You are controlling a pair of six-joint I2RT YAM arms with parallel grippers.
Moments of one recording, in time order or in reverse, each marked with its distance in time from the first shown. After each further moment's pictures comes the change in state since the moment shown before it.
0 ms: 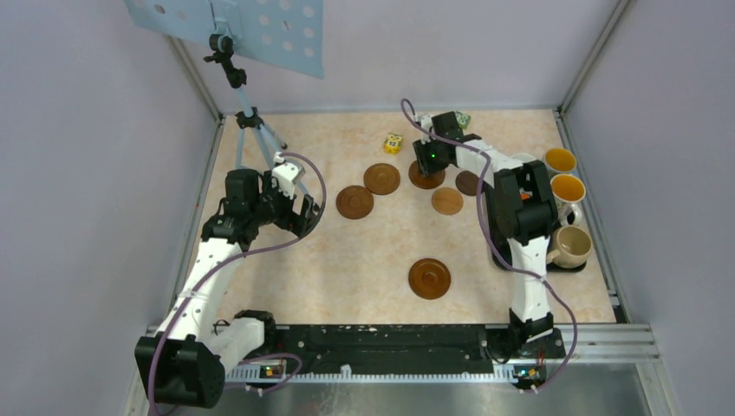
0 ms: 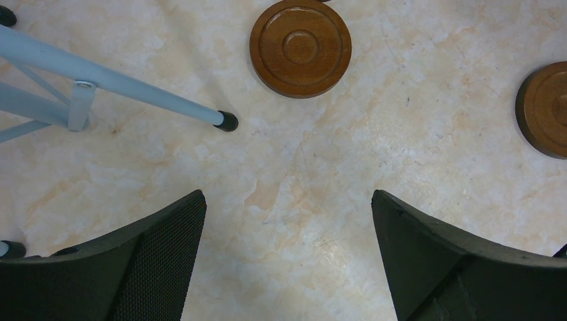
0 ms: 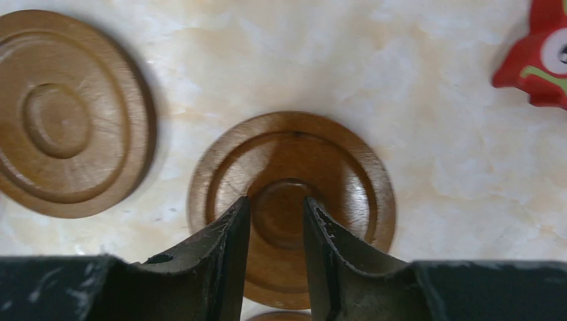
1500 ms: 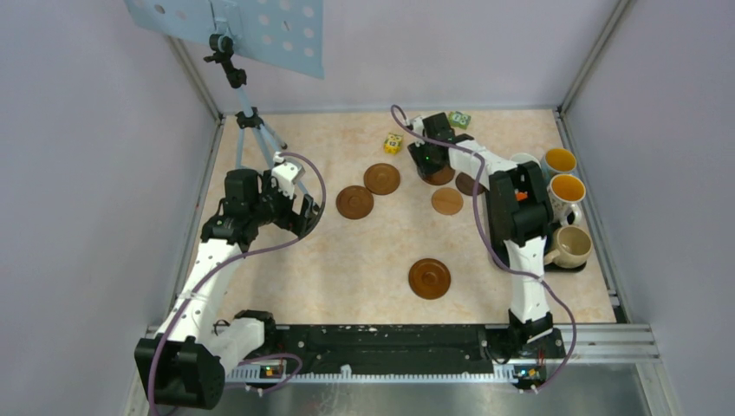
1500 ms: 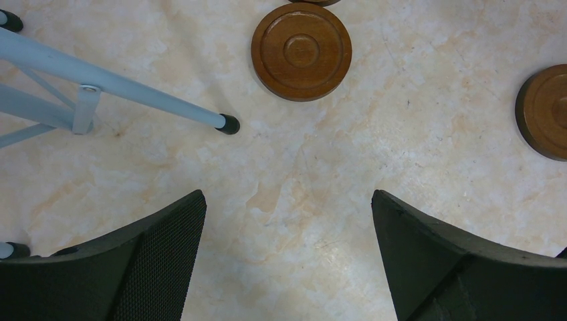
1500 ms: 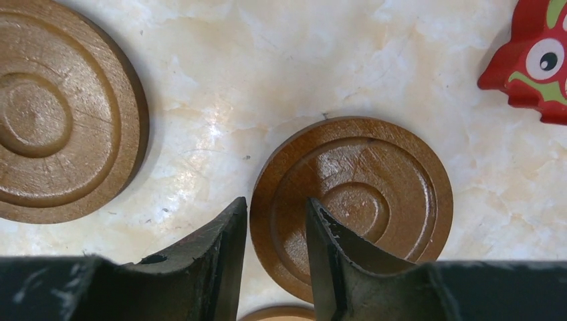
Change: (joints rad) left arm 0.000 -0.006 0.000 0.006 0.000 0.000; right arm 0.058 -0.001 0.019 -0.042 0.135 -0.060
